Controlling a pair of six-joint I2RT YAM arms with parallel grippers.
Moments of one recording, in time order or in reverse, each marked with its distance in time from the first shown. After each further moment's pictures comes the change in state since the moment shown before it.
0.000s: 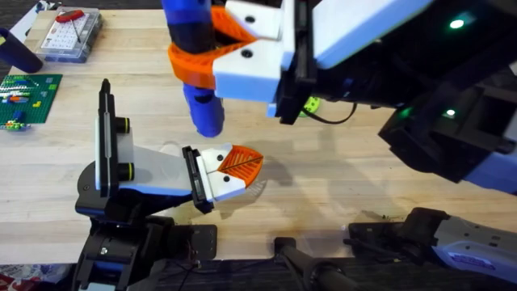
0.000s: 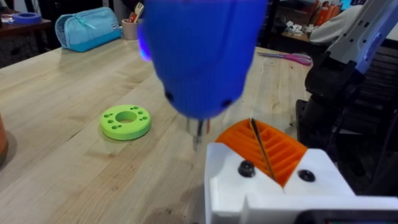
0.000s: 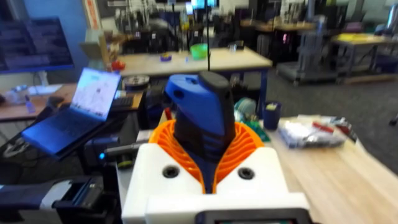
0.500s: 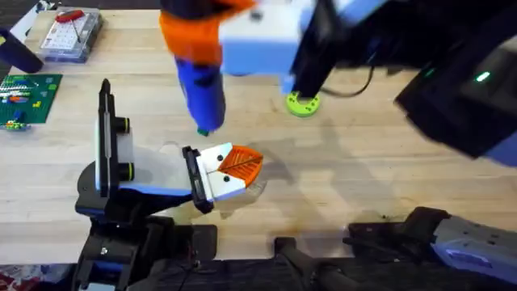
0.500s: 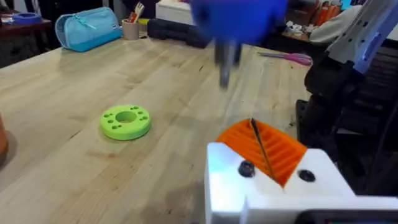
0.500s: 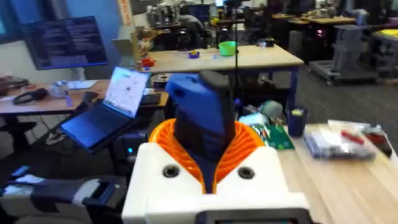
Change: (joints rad) left arm 0.000 0.000 0.000 0.000 0.000 0.000; right arm -0.069 0.026 0.132 -0.051 -0.198 0.065
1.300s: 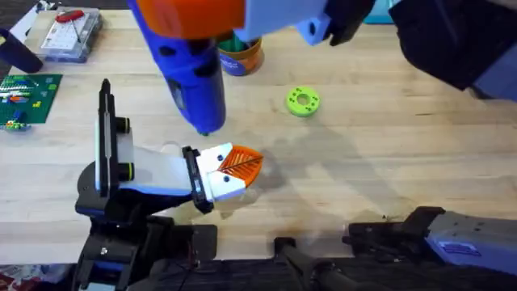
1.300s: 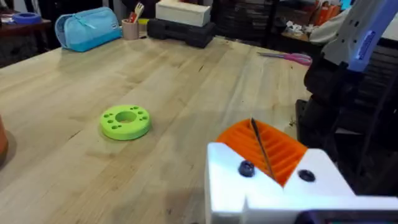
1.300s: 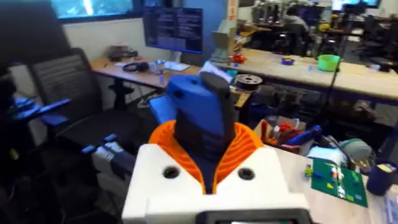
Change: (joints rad) left arm 0.000 0.000 0.000 0.000 0.000 0.000; right arm -0.058 0.187 0.297 0.113 -0.496 0.155
